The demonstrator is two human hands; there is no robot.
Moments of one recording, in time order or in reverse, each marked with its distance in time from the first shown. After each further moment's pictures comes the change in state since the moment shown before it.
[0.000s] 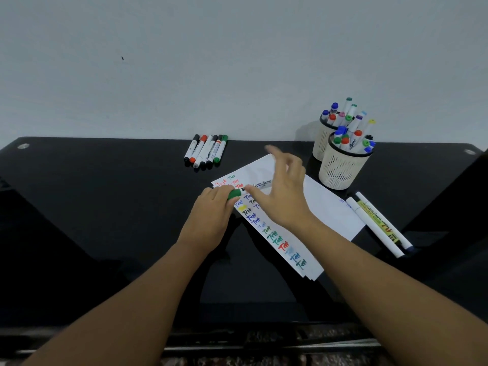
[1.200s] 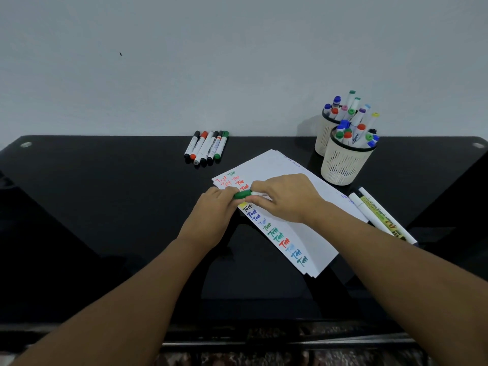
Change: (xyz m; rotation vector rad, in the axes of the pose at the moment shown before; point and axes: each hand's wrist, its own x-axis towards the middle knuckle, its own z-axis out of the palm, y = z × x) left_hand 0.002 0.001 0.000 0.041 -0.112 0.008; right_hand 0.014 0.027 -0.015 -0.580 -0.376 -0.448
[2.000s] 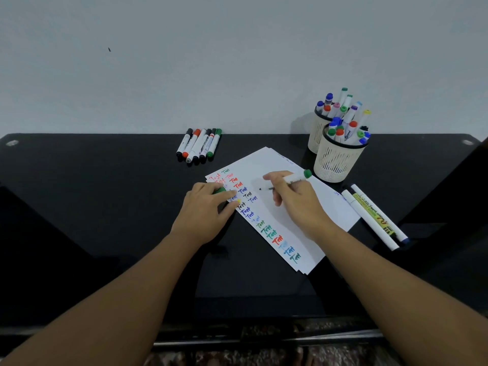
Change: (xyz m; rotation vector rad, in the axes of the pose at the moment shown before) left_hand 0.007 -0.019 0.018 0.102 0.005 -0.042; right_hand -0.037 -0.011 0.001 1.208 0.267 0.571
